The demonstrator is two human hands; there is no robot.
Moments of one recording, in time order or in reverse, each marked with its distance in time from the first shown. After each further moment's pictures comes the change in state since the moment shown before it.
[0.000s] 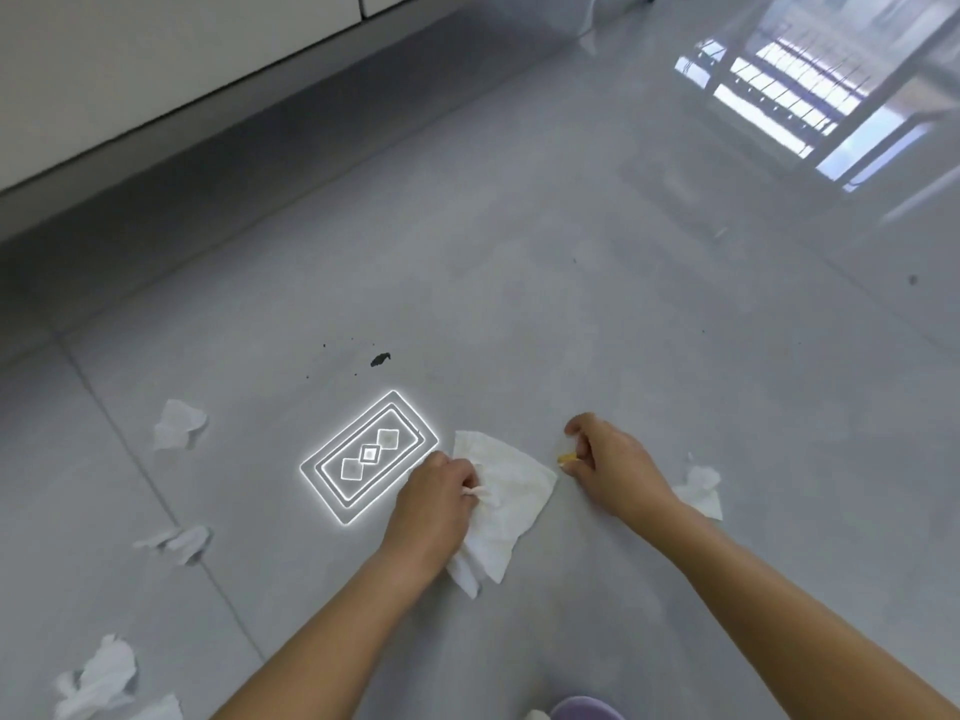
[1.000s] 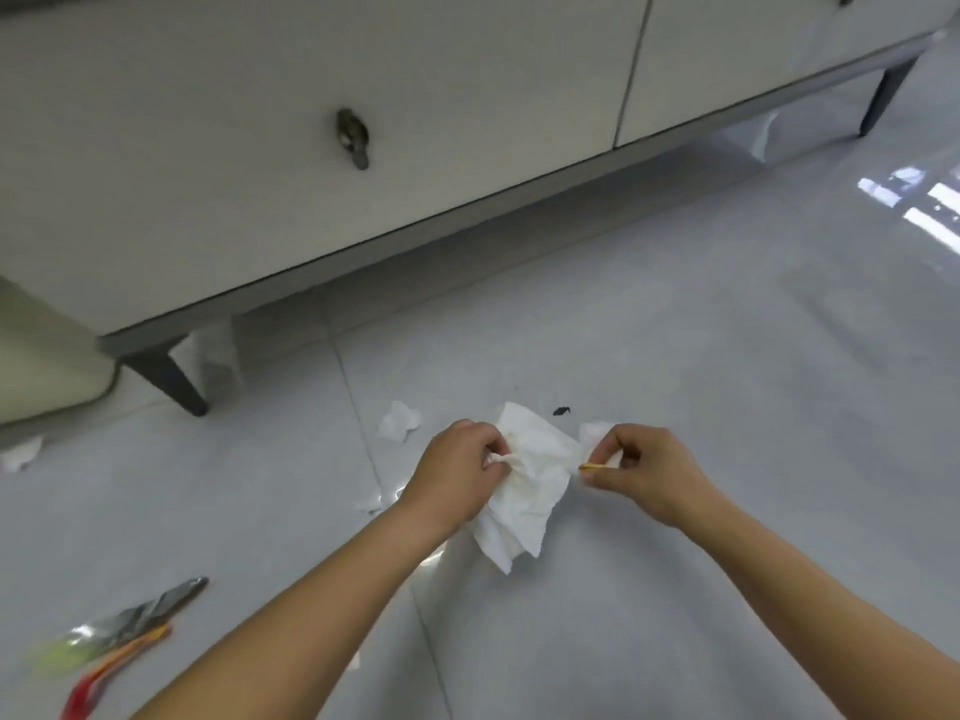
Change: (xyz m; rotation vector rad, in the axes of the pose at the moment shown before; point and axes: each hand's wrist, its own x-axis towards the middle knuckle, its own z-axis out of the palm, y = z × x) left_hand -0.047 -0.055 -0.155 -0.113 0.296 -0.082; right_hand 0.002 -0.178 -0.018 0.330 -0.140 -0.221
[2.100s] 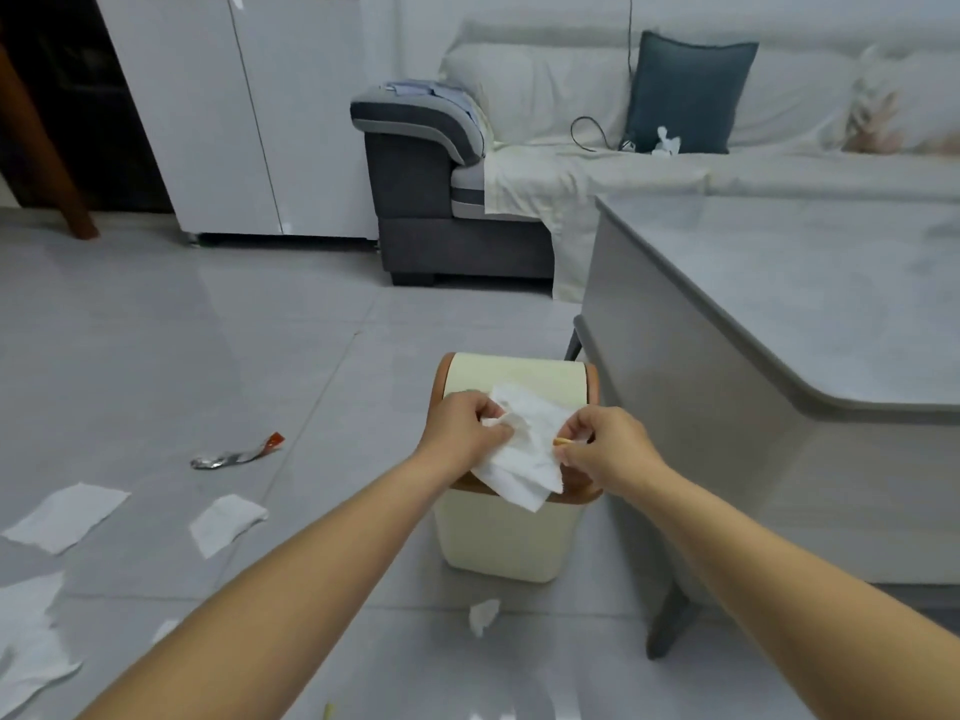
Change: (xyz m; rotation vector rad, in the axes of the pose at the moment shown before) left_hand -0.092 -0.363 -0.504 -0.239 0.634 -0.216; right_hand 0.063 -0.546 0.407 -0.286 0.003 -0.544
